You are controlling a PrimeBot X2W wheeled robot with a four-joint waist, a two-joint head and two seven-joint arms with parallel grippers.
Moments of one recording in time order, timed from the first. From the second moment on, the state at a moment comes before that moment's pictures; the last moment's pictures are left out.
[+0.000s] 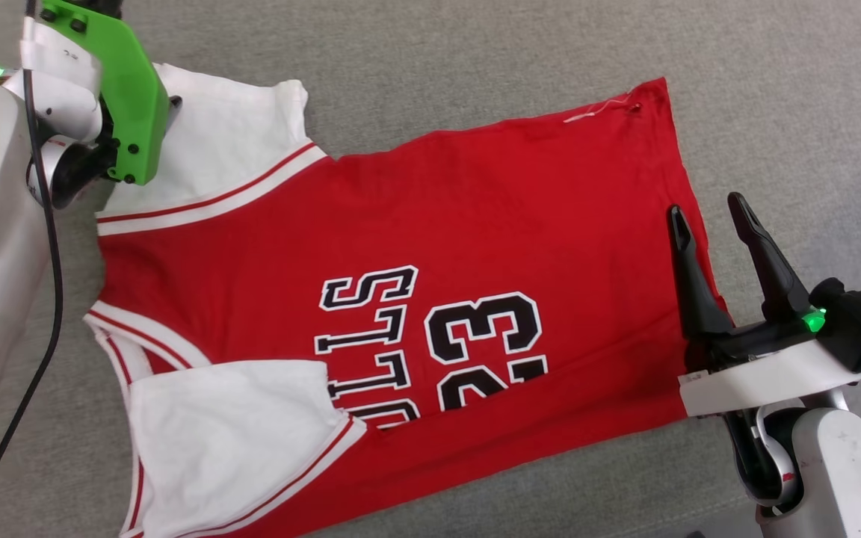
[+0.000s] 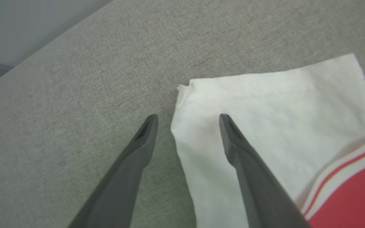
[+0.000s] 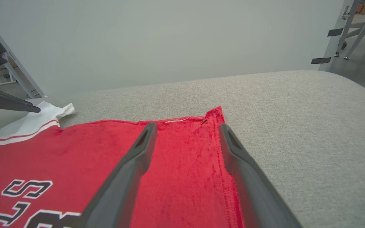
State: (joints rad) left arm -1.10 0.57 -0.64 0.61 -0.65 -0.13 0.68; right arm -0.19 -0.13 0.14 -0.07 0.32 0.13 -0.19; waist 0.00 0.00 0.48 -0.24
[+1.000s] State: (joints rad) left arm -1.04 0.56 -0.72 0.68 -0.82 -0.13 0.40; right arm -0.20 -0.20 0.12 -0.05 0.32 0.13 -0.09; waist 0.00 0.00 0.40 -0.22
